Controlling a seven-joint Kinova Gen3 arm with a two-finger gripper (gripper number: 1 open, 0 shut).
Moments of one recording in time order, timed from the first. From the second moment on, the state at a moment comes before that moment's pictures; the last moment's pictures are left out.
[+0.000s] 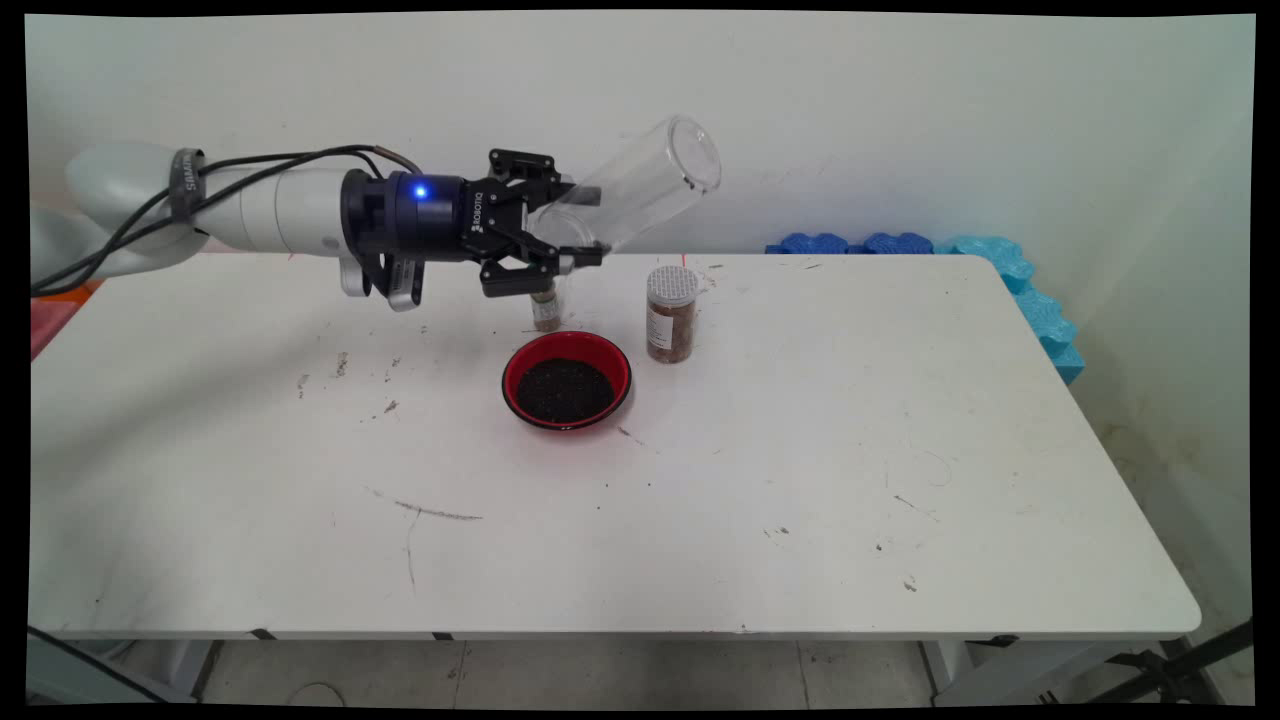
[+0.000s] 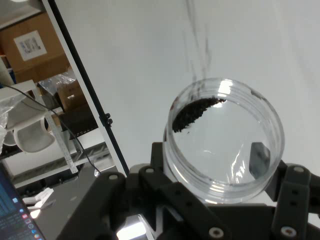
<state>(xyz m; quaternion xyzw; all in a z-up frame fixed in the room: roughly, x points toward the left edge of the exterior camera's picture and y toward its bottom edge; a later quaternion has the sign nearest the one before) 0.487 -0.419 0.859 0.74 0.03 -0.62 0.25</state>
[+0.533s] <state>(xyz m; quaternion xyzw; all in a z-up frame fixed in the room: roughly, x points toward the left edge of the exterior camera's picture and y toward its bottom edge) 0.485 -0.418 0.862 0.73 0.03 -0.64 0.26</state>
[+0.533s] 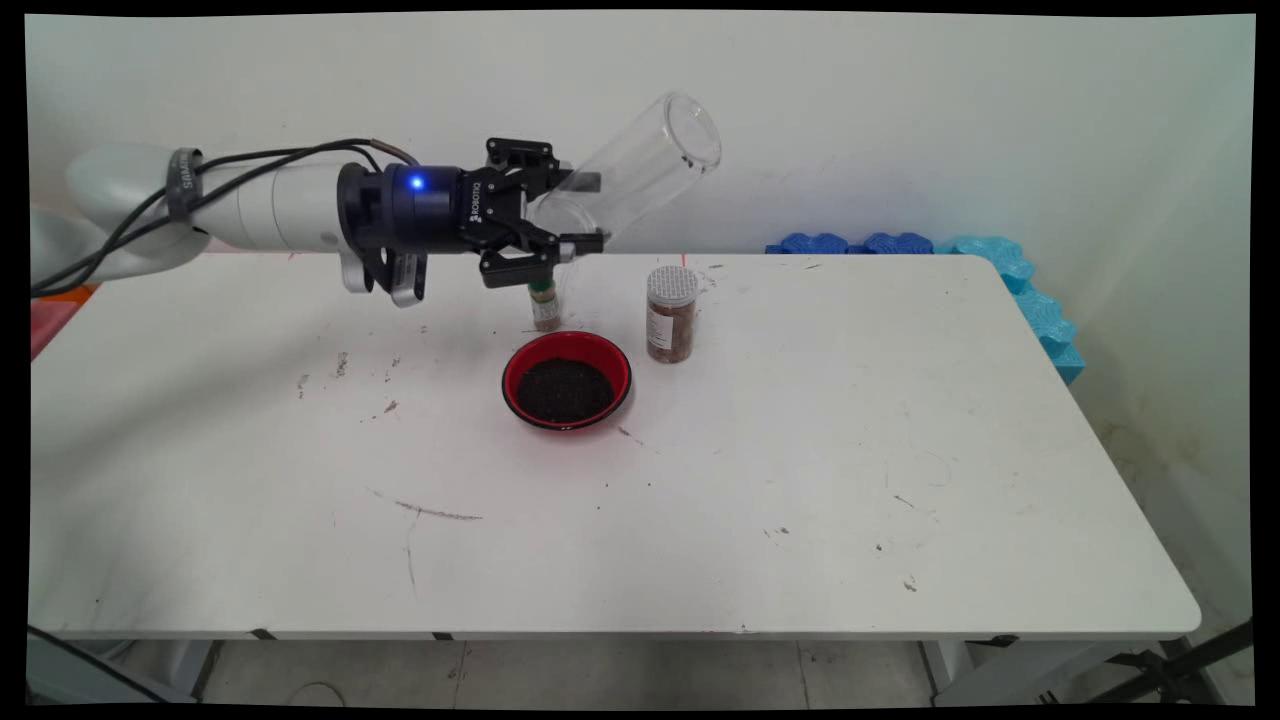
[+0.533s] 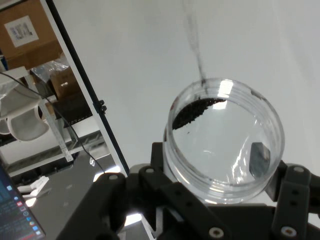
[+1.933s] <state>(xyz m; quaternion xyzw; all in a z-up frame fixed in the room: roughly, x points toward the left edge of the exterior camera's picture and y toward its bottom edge) 0.487 -0.419 0.856 0.73 -0.02 -0.62 0.28</state>
